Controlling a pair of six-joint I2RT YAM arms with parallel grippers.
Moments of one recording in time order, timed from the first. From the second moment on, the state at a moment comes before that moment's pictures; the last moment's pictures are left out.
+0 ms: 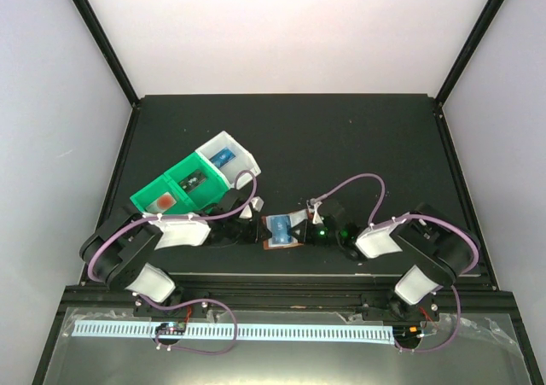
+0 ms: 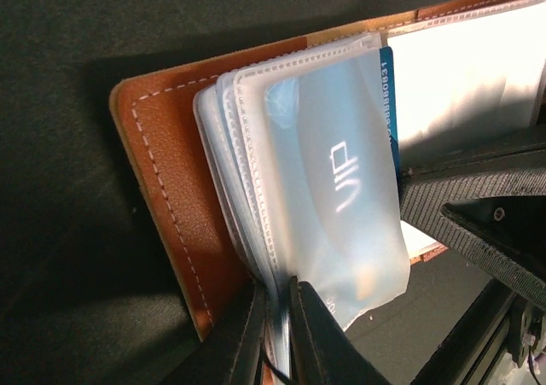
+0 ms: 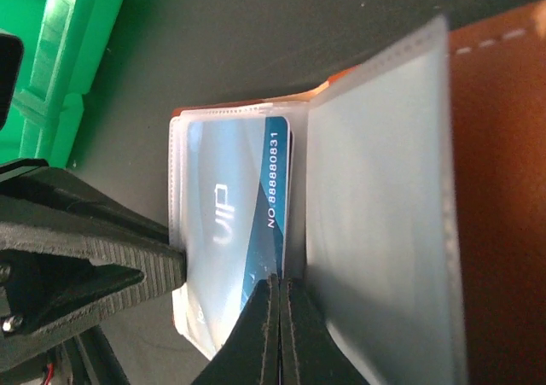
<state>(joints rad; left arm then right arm) -0.67 1.49 0.48 0.08 0.44 -0.74 0.79 1.60 0.39 0.54 -0.31 0.92</state>
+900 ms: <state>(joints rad) -0.68 1.51 0.50 0.08 0.45 -0.71 0.70 1.69 0.35 0.71 -0.43 0.90</state>
